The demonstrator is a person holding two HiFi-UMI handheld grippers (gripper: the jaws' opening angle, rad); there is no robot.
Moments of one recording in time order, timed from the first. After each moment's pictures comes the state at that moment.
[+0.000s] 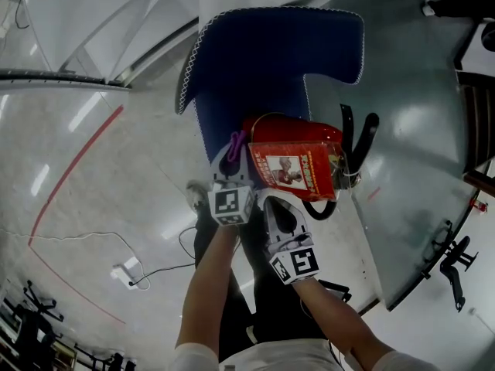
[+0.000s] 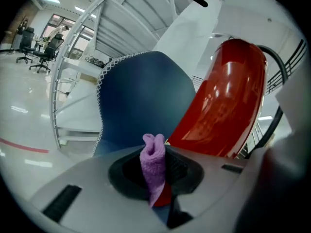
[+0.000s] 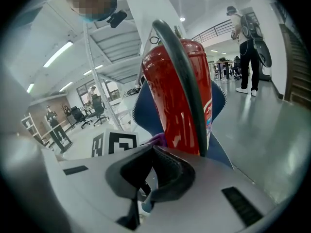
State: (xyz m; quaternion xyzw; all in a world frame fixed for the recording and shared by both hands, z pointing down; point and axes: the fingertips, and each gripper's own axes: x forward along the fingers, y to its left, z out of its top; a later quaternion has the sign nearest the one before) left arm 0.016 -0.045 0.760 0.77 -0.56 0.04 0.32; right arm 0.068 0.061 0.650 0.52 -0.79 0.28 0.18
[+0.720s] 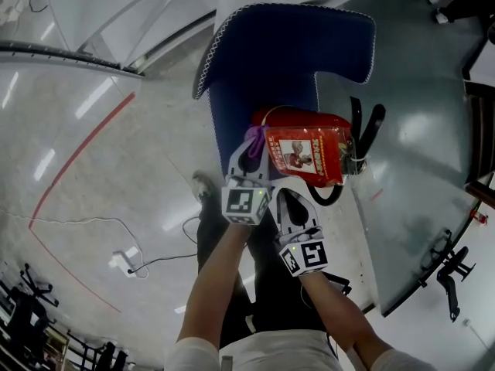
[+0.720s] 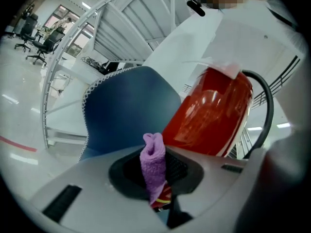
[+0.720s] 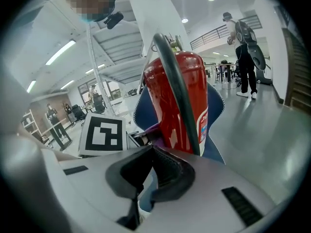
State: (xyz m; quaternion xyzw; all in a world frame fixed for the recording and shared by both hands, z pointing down) left arm 0.033 -0.039 0.701 0.79 -0.53 -0.02 0.32; right arm 0.079 0.066 0.637 0.52 -0.79 0.27 0.19
